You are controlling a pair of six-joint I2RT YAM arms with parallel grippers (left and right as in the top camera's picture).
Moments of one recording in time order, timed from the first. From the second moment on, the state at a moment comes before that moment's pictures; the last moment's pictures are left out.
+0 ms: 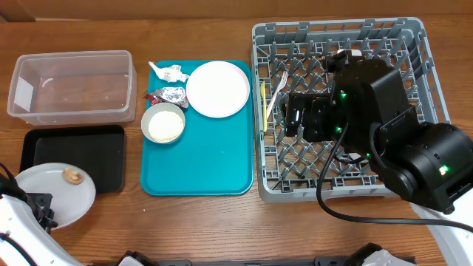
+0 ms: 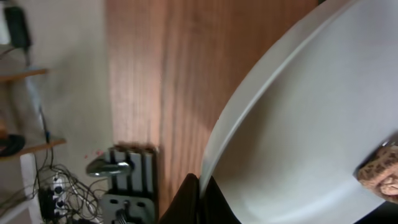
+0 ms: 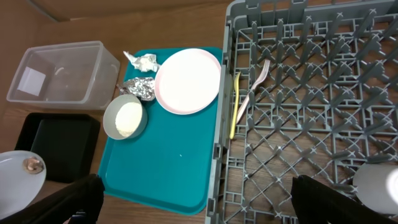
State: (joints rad) left arm 0.92 1.26 1.10 -1.28 -0.26 -0.69; right arm 0.57 1.31 1.79 -1.26 0.07 0.49
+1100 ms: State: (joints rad) left arm 0.32 1.37 1.09 -0.99 -0.76 -0.53; right arm 0.57 1.31 1.79 -1.29 0.07 0.49
